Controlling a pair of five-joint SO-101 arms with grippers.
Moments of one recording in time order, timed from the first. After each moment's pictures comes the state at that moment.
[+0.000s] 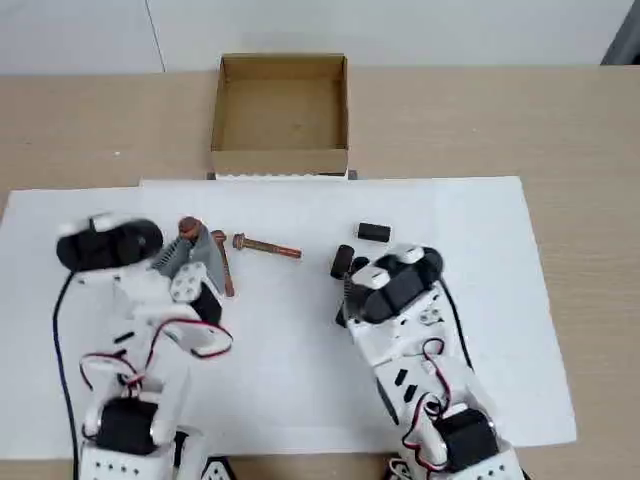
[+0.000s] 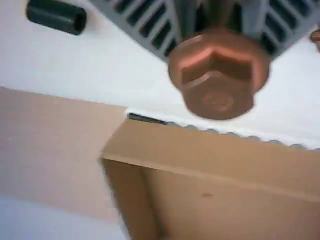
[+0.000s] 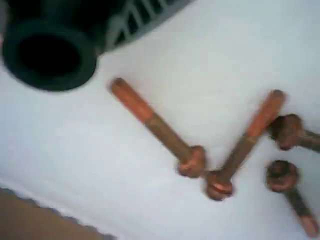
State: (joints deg) left arm 6.2 -91.7 75.5 45.5 26.0; right arm -28.6 -103.1 86.0 45.3 2.2
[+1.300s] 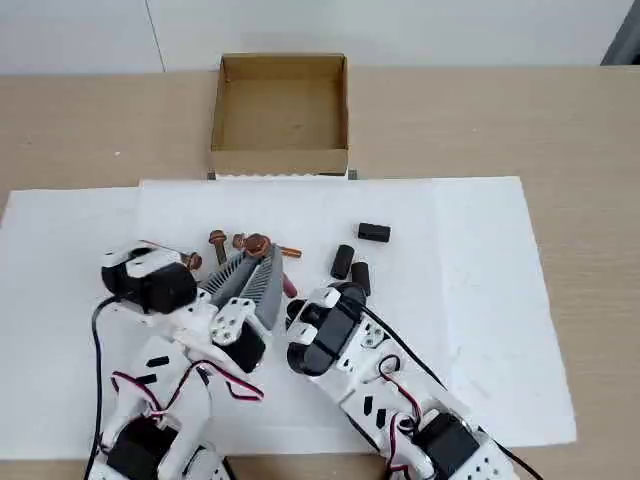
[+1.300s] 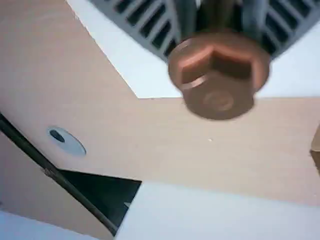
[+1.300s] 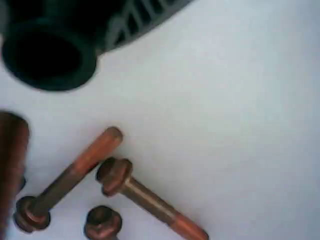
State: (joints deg) left arm 25.9 -103.3 80.6 40.9 30.7; right arm -45.4 -103.4 89.9 44.8 7.3
